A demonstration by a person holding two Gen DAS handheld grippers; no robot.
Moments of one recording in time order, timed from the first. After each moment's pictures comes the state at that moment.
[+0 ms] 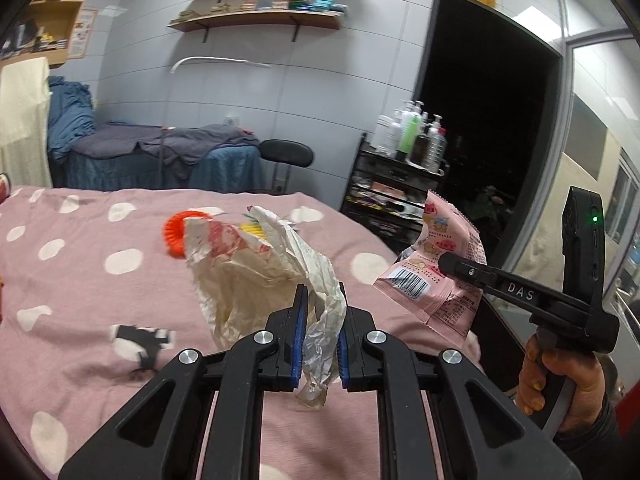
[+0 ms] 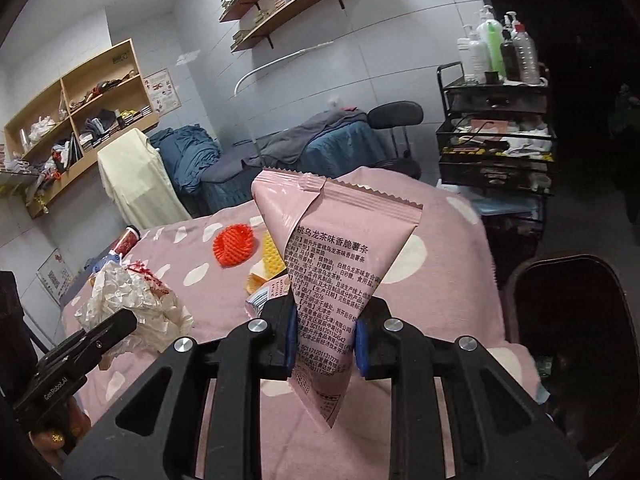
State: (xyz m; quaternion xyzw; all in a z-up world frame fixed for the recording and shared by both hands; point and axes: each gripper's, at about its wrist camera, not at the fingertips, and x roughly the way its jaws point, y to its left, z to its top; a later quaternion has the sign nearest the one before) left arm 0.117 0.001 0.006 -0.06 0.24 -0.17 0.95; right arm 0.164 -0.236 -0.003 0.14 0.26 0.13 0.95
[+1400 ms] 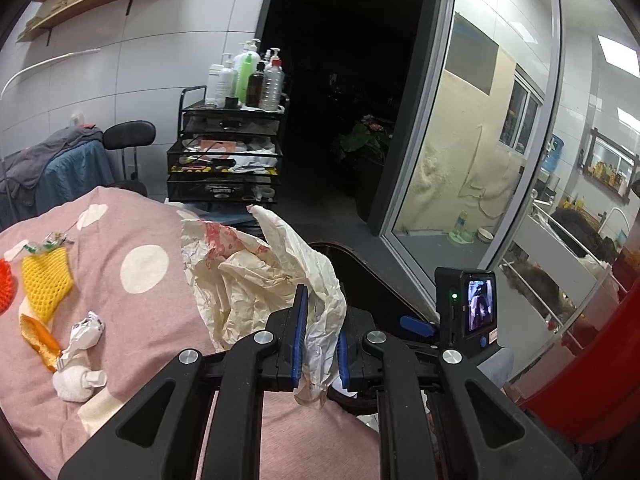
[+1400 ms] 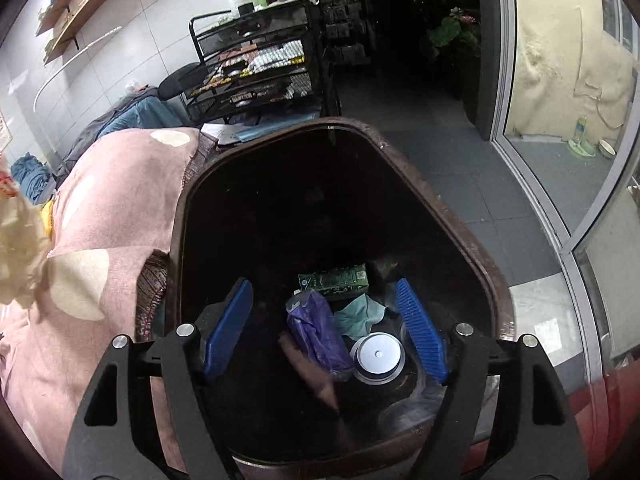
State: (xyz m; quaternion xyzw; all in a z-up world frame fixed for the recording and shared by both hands) left arm 0.131 -0.193 -0.003 0.03 0.28 -0.39 0.87; right arm 0.123 -0.420 -0.143 0.19 0.36 -0.17 0.90
